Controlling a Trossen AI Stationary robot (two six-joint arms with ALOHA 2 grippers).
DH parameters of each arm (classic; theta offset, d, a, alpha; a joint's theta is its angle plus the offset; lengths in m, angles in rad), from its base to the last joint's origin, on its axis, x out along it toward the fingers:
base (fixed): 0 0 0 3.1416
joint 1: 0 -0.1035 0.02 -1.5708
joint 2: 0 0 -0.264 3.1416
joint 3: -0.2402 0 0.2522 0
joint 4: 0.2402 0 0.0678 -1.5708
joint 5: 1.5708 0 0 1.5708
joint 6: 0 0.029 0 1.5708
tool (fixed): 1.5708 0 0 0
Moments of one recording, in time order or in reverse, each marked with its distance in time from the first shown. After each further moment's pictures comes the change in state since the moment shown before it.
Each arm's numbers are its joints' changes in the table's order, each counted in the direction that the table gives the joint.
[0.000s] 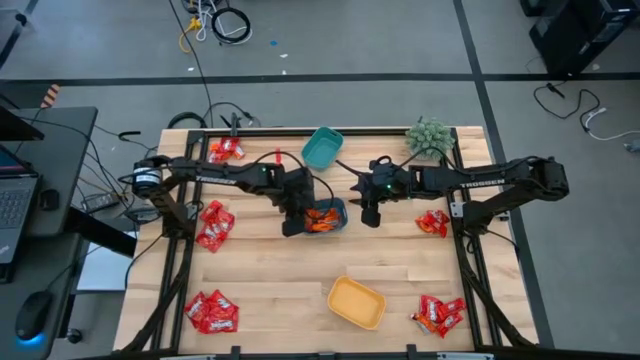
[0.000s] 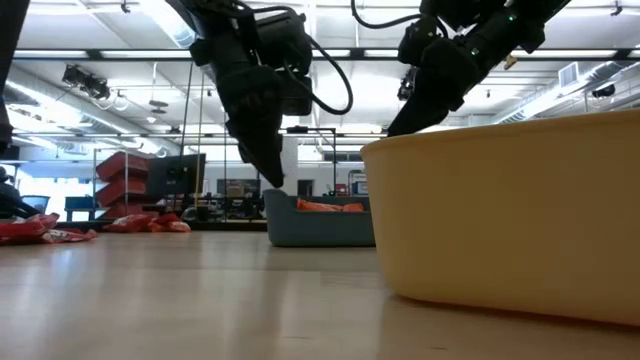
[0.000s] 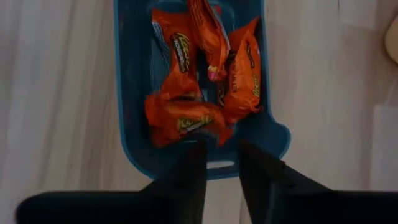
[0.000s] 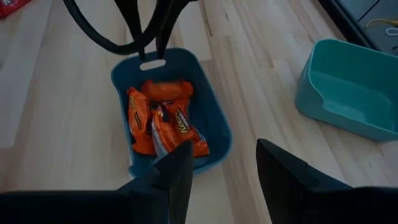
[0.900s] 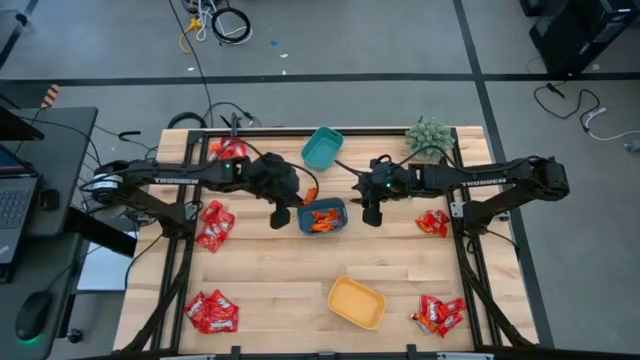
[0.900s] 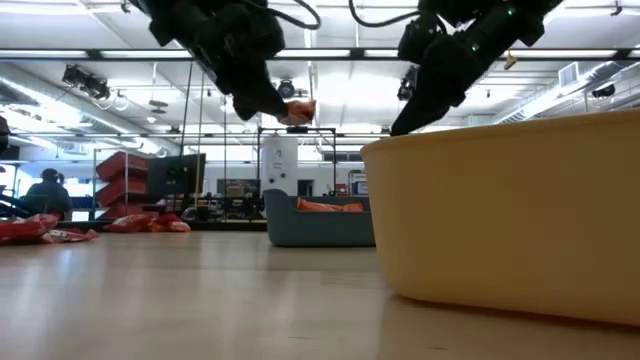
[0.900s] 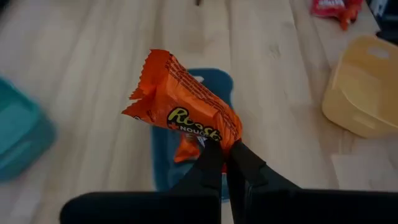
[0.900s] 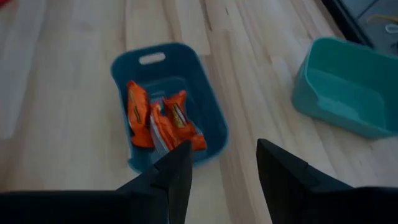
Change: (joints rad) left arm -0.030 0.313 0.193 -0.277 0.017 0.060; right arm -0.001 0.003 -0.034 0.072 0.003 -0.018
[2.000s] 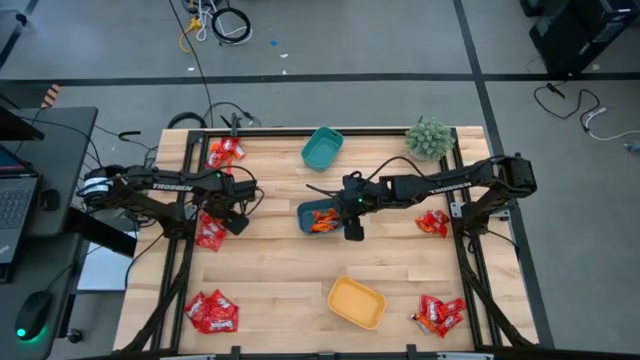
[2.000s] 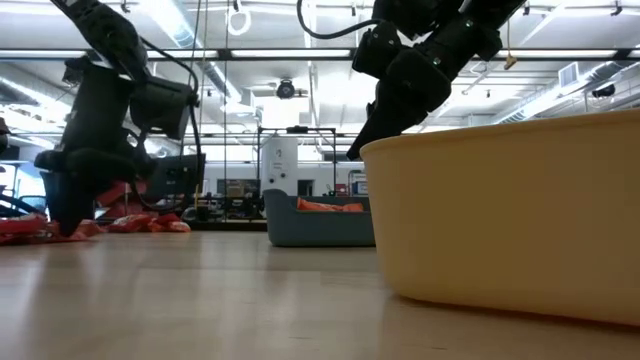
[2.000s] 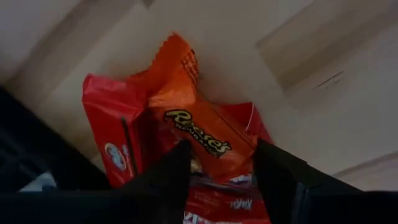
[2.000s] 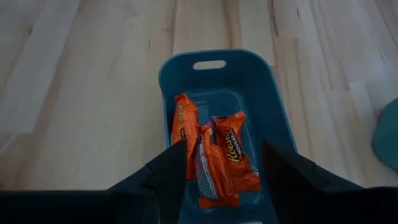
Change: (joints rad) left arm -0.103 0.082 0.382 0.669 -0.207 -0.662; right arm -0.083 -0.283 -0.148 -0.081 -0.067 -0.080
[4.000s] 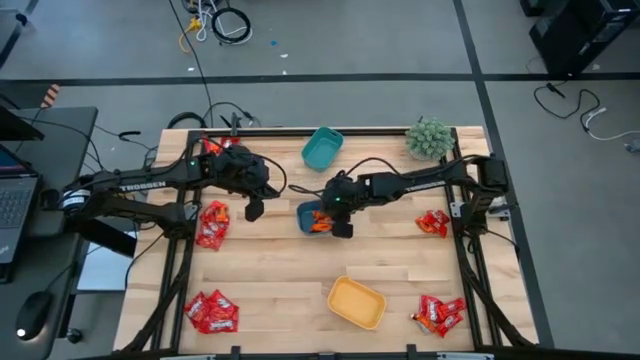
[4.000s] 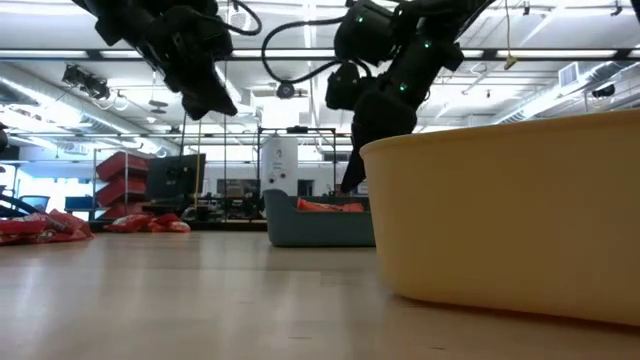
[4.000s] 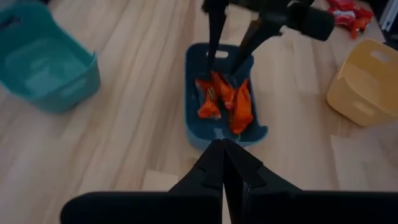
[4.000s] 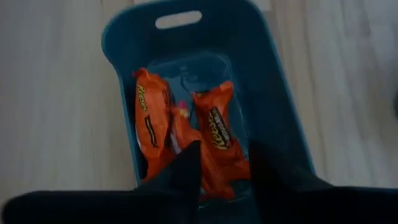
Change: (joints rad) left arm -0.016 0.239 -0.187 -0.576 0.237 0.607; right arm 0.031 -0.197 -0.198 0.209 0.021 0.064
